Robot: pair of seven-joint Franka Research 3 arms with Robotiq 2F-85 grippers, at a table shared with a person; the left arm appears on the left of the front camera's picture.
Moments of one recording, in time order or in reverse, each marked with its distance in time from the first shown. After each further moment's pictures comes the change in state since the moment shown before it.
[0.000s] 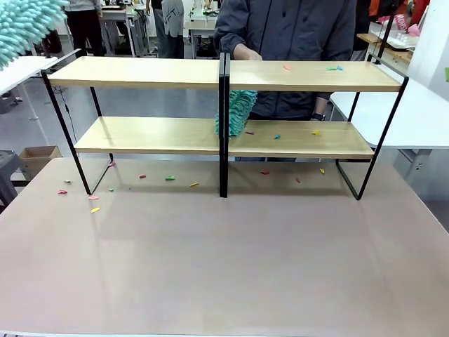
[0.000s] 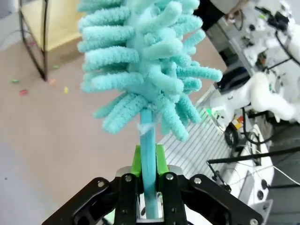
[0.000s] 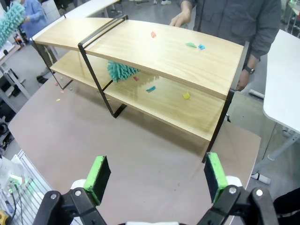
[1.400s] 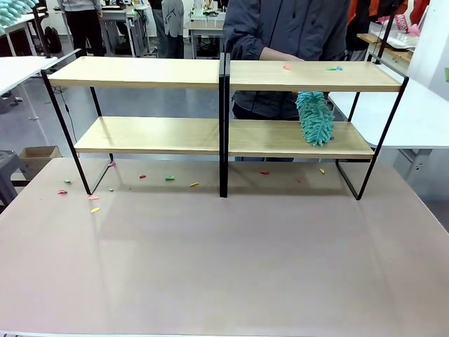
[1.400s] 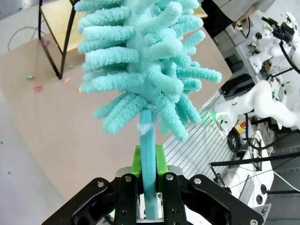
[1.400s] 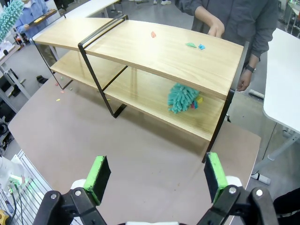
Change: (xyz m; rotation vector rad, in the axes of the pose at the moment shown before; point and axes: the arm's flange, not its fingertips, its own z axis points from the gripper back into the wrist) left arm 0.009 0.013 0.026 0.031 -0.006 0.029; right arm 0.000 0.000 0.000 0.000 0.000 0.000
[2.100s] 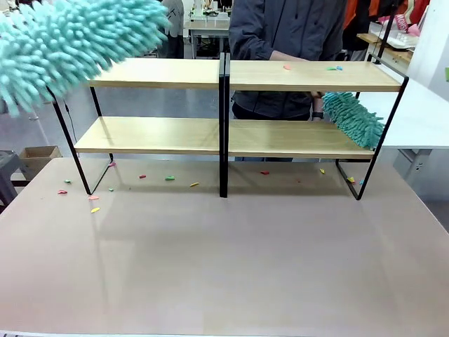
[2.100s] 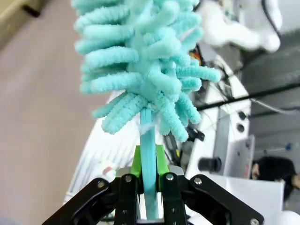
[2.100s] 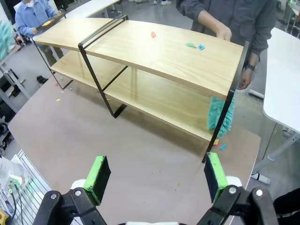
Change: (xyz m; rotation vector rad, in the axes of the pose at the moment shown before) left arm 0.012 -0.131 -0.124 -0.330 0.350 -0.274; right arm 0.000 0.000 0.000 0.000 0.000 0.000
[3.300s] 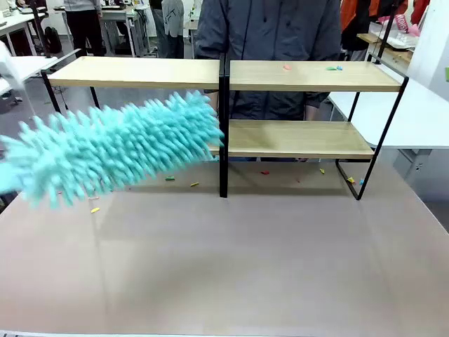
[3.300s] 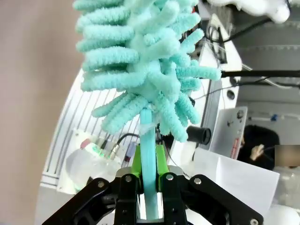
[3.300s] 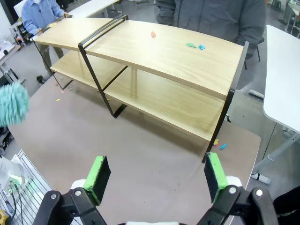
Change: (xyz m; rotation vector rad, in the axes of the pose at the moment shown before) left arm 0.006 0.011 -0.098 -0.079 0.282 0.074; right arm 0.000 0.000 0.000 0.000 0.000 0.000
